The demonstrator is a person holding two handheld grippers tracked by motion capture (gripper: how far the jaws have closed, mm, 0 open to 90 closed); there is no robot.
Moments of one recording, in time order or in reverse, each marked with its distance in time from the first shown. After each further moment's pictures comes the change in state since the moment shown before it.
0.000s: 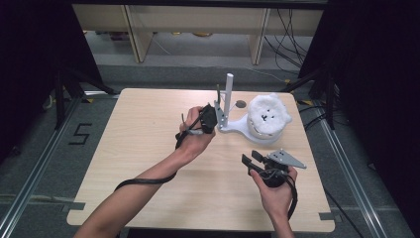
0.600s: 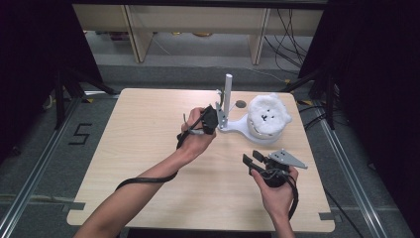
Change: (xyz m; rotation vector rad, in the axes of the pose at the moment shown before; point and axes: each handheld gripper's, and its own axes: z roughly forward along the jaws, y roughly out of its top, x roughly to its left) left arm -0.004 -0.006 0.012 -0.003 -0.043 -0.029; right arm -0.002 0.000 -0.001 -0.006 -0.010 0.000
